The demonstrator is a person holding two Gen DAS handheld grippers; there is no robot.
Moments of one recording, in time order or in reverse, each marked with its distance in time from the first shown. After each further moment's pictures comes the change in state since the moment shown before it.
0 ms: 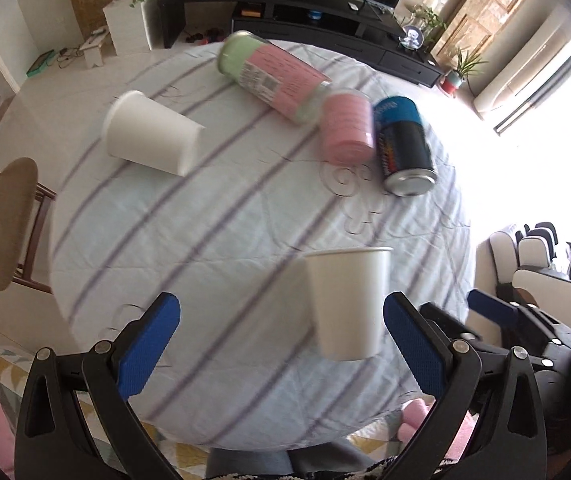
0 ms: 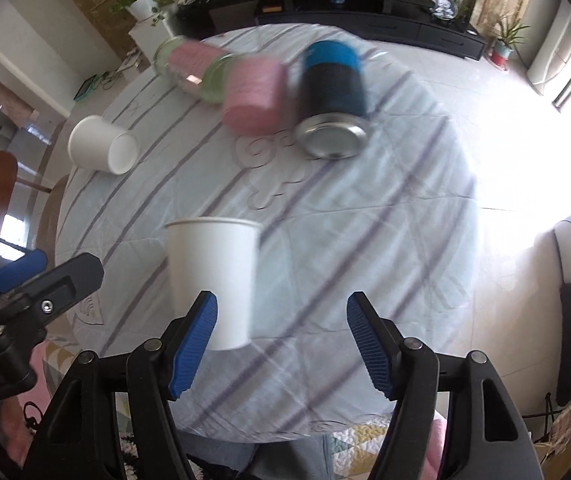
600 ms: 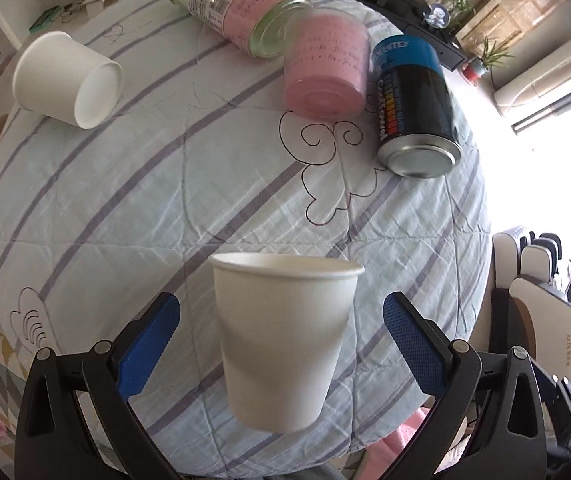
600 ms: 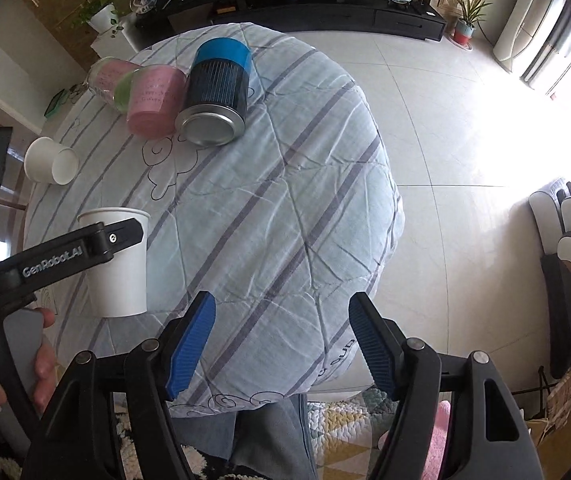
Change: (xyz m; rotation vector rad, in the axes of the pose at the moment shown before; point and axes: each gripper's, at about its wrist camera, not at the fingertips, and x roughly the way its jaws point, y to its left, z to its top) left arm 0.088 -0.044 0.013 -0.109 0.133 0.010; right arm -0.008 -0.073 -0.018 0.077 0.023 -0.056
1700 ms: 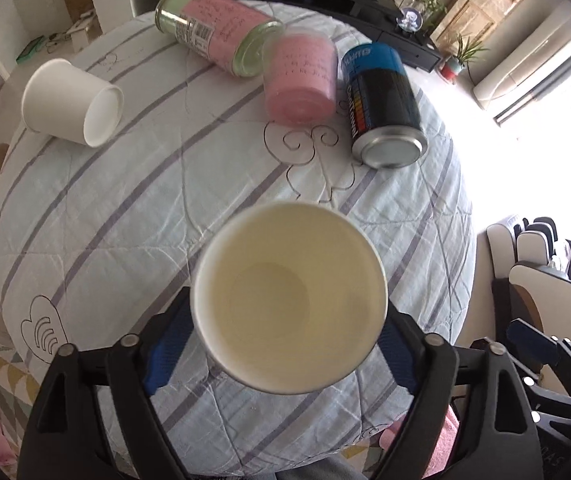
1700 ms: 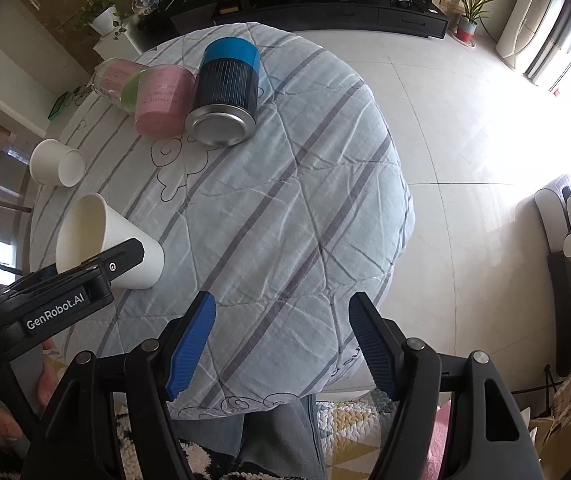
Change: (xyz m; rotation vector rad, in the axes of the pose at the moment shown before) left arm -0.028 -0.002 -0.021 0.104 -0.089 -0.022; right arm -0.004 0.006 -0.002 0.013 0.003 0.022
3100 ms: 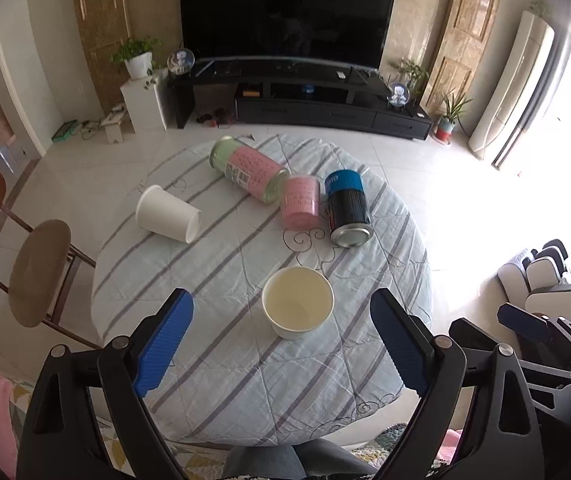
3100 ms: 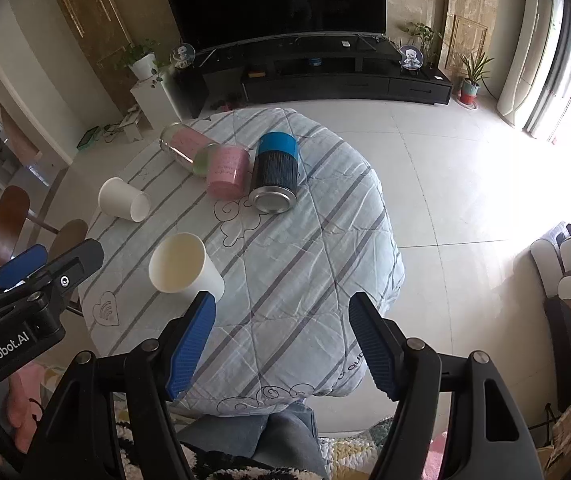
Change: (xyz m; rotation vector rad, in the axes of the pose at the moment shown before) left arm -0.172 -0.019 -0.035 0.081 -0.347 0.110; right arm -0.110 0.028 -0.031 -0.071 -0.257 0.031
